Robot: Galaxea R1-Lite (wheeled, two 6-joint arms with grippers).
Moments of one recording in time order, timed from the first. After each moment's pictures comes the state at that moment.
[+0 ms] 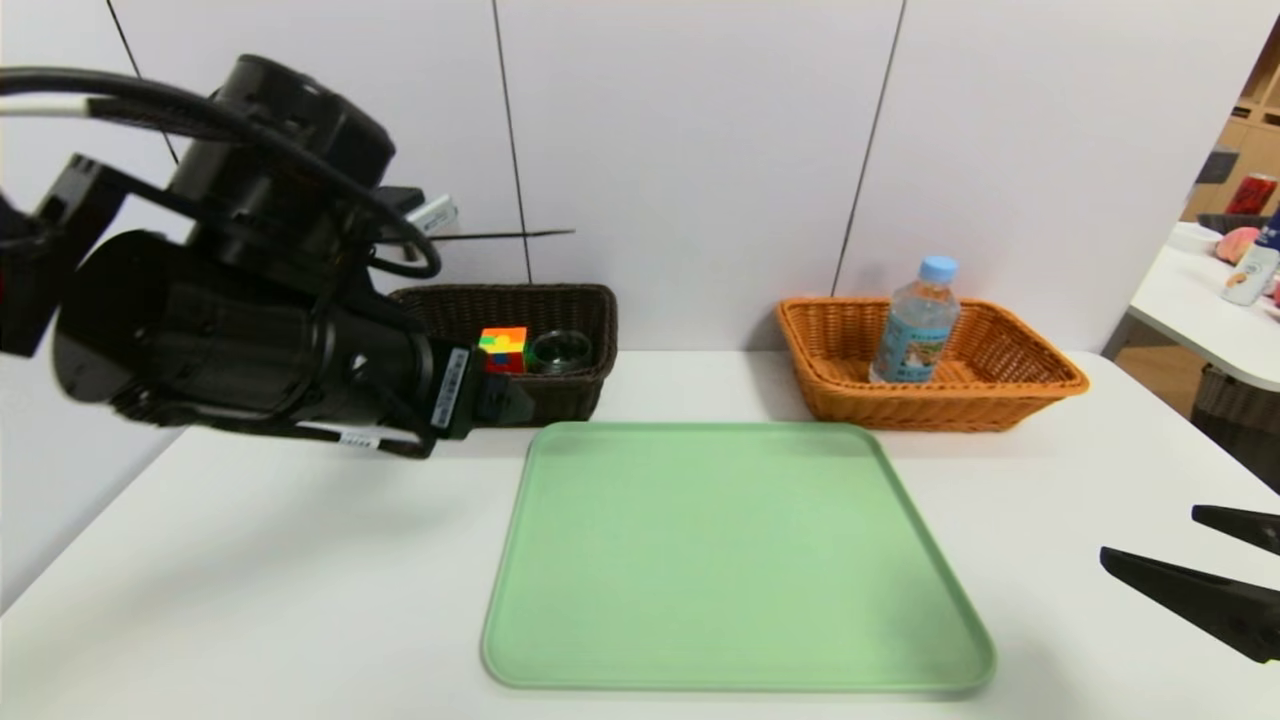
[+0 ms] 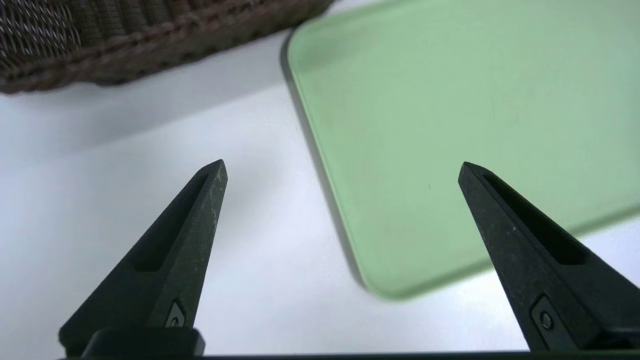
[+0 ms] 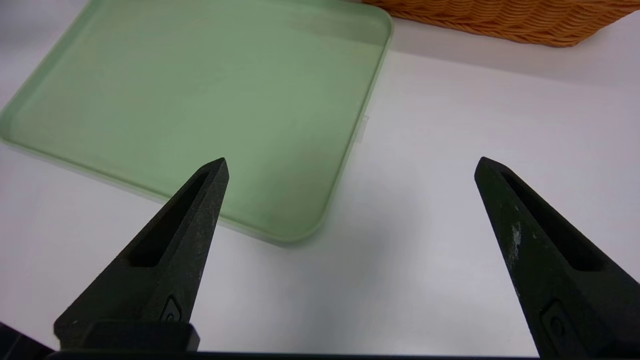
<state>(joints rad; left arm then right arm) -0.62 1.53 -1.33 0.50 0.19 -0.21 0.05 0.91 -0.54 0.07 0.29 -0.05</state>
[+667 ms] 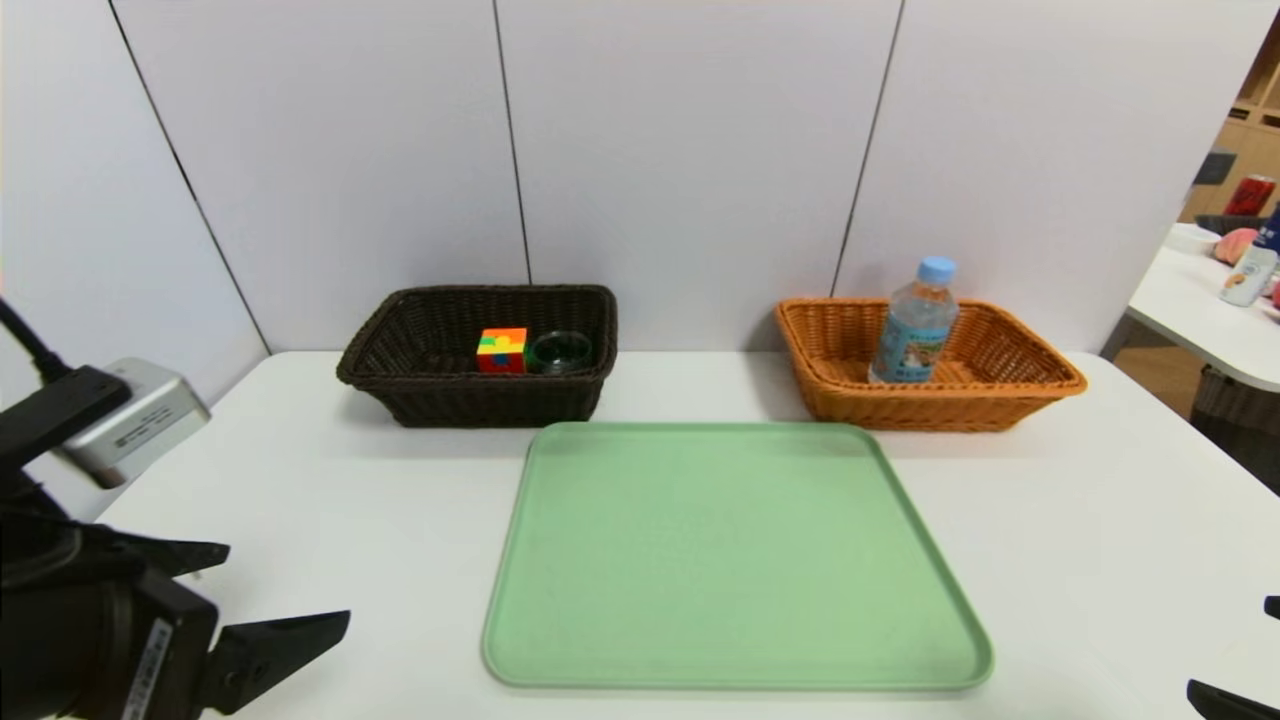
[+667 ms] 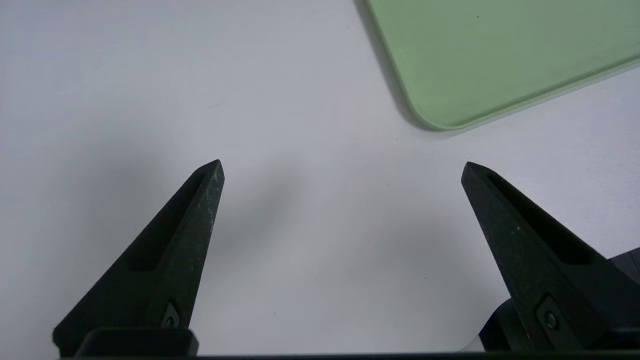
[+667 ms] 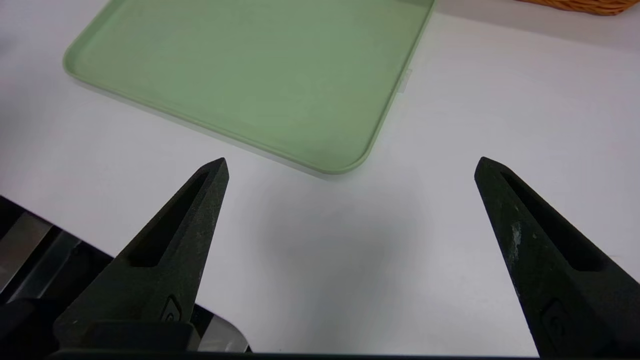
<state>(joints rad) -0.61 1.05 -0.85 0.51 0.20 -0.18 0.12 0.68 -0.56 0.32 0.30 -0.06</state>
